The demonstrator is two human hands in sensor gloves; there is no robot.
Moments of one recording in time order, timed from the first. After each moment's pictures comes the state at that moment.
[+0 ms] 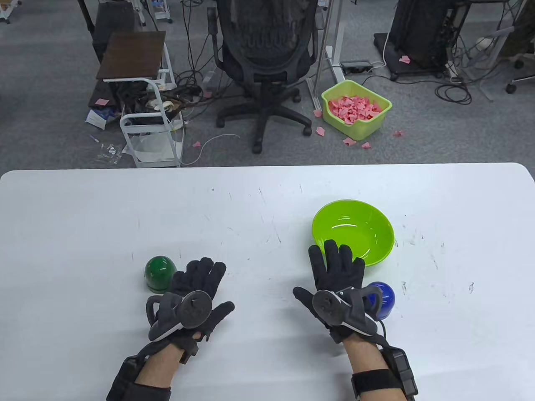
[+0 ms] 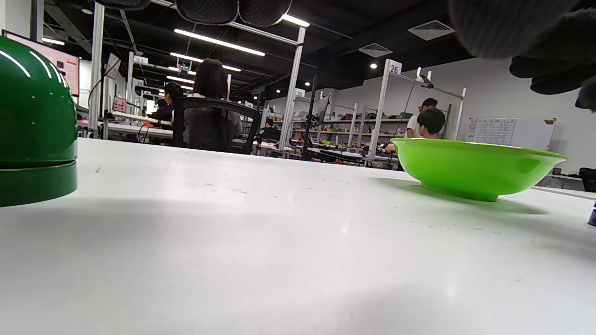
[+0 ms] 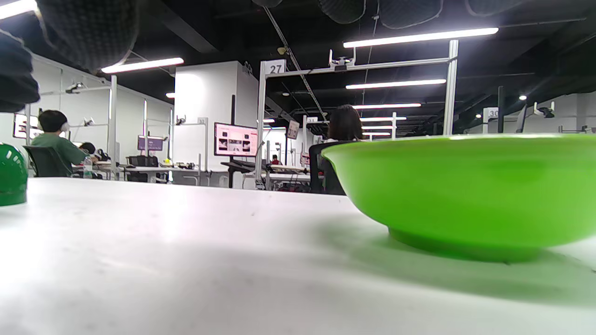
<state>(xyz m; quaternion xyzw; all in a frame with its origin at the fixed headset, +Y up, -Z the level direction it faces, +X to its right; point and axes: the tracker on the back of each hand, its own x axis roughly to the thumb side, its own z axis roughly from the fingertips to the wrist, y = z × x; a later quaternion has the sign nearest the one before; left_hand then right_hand) -0.200 -0.728 -0.319 0.05 -0.16 0.09 0.98 0.117 -0.721 -0.330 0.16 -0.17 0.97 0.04</state>
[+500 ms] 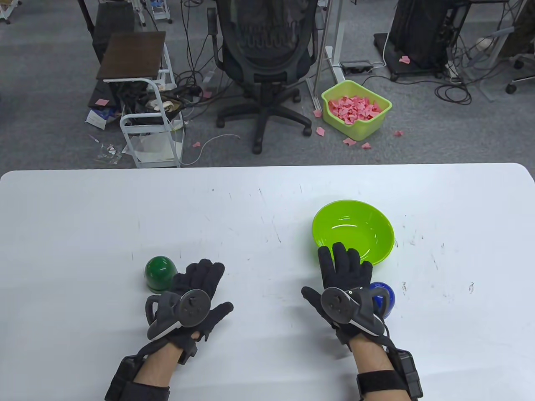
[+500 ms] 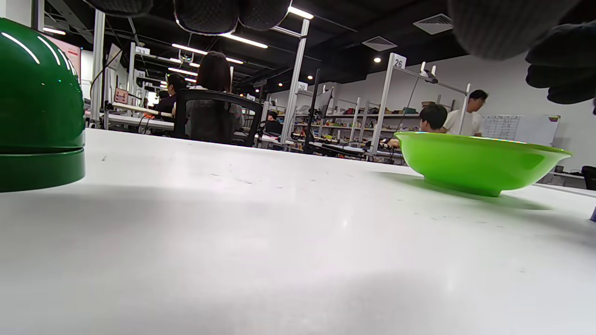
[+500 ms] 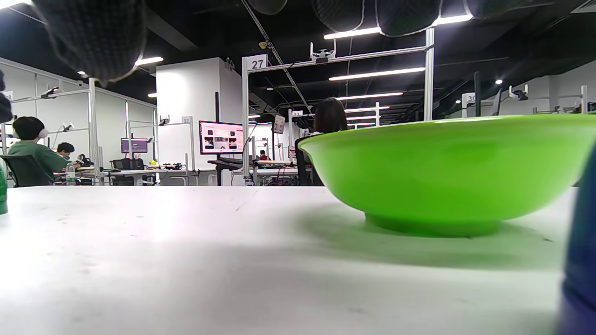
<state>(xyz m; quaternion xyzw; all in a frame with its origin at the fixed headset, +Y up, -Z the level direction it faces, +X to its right) -0.203 -0.730 -0.320 0.04 -0.16 0.09 0.98 0.135 -0.718 -0.327 0.13 -0.16 0.98 0.07</state>
